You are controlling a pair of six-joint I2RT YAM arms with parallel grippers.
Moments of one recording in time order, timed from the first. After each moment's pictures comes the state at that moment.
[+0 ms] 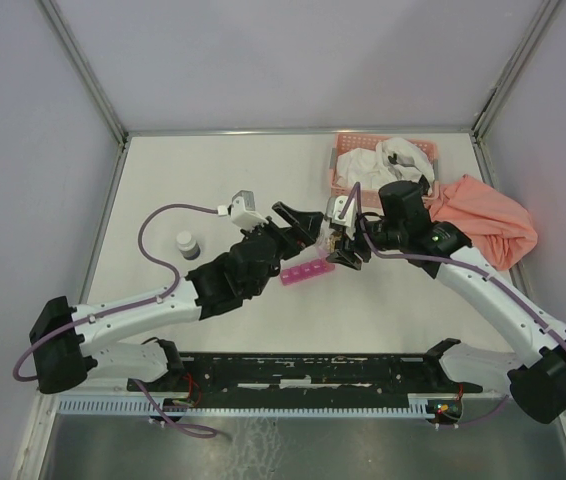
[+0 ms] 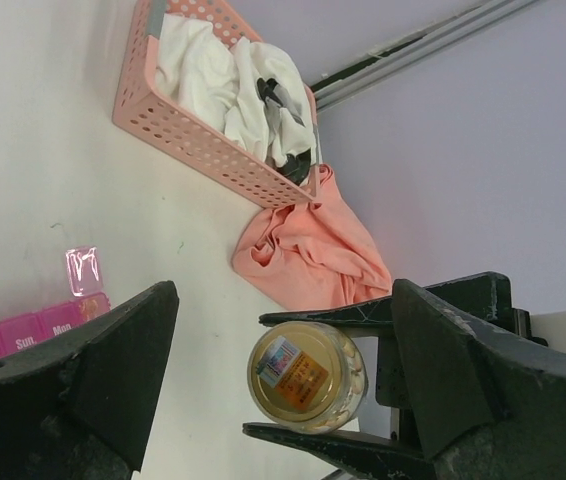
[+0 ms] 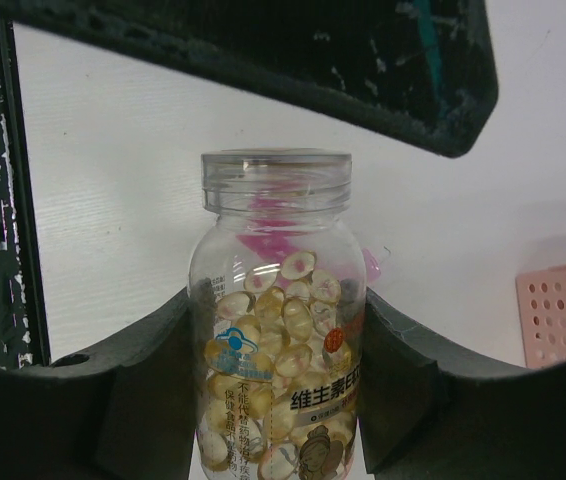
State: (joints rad) left arm -1.09 1.18 0.85 0.15 -0.68 -1.07; right arm 0.55 1.15 1.03 -0.52 -0.62 -0.59
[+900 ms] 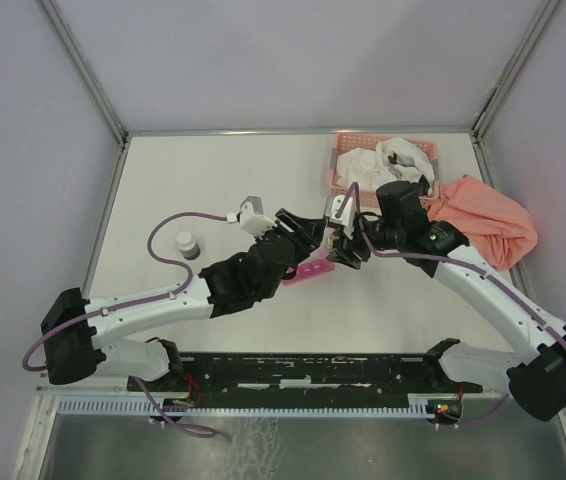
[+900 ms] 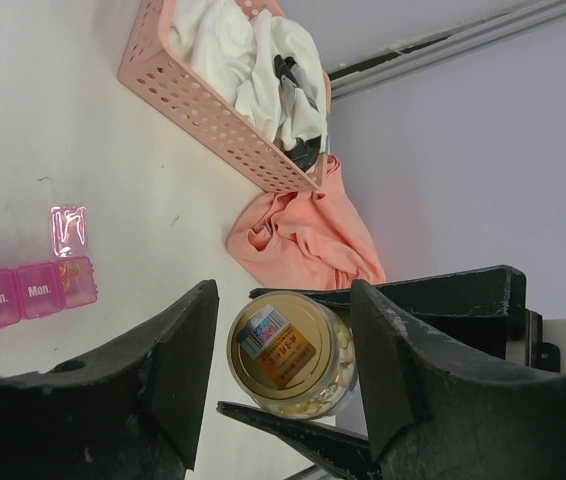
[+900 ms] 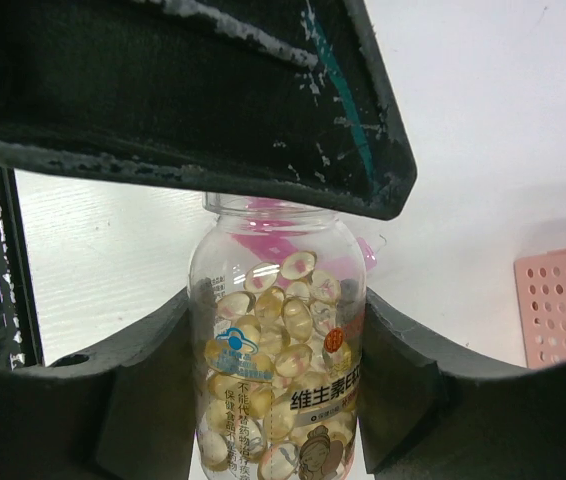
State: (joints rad) left arm -1.13 1.27 0.93 0.04 -0.74 -1.25; right arm 0.56 1.16 1.03 -0.52 -0.58 -0.58
